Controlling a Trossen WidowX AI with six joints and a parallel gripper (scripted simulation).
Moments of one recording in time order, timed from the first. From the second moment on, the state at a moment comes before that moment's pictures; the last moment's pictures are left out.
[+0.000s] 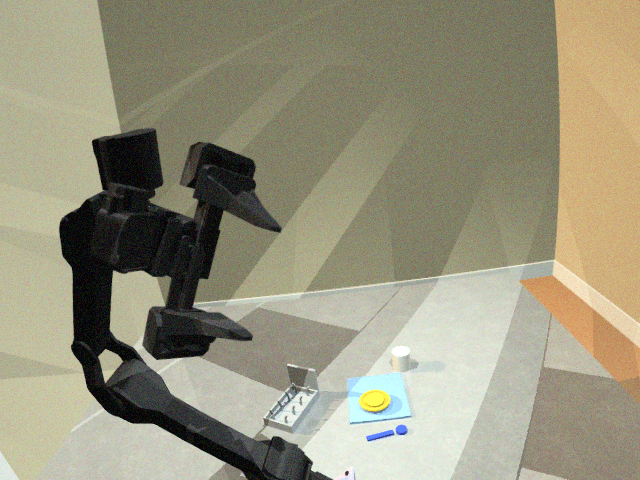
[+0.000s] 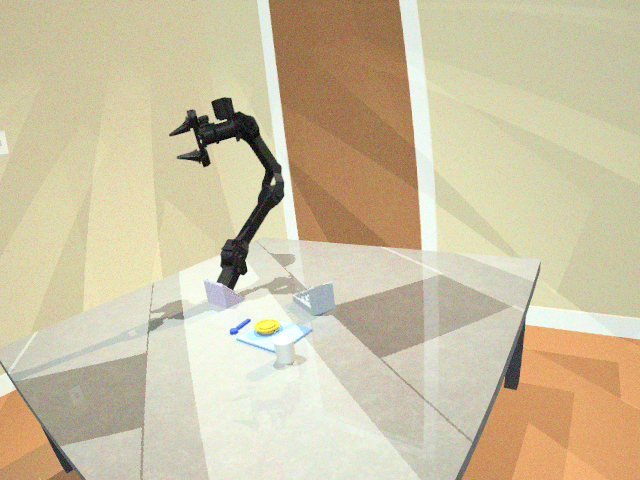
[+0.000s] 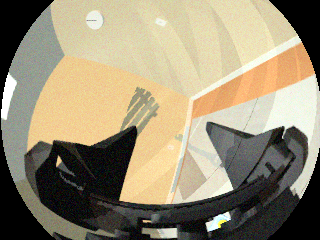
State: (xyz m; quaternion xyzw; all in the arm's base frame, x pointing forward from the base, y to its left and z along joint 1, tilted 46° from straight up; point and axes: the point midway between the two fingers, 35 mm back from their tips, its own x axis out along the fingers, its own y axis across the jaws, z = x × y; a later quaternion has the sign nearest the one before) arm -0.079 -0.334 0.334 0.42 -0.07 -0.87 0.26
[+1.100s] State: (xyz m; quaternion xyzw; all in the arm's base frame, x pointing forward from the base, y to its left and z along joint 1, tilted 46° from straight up) arm 0.072 -0.355 0.231 0.46 0.30 -0.69 0.48
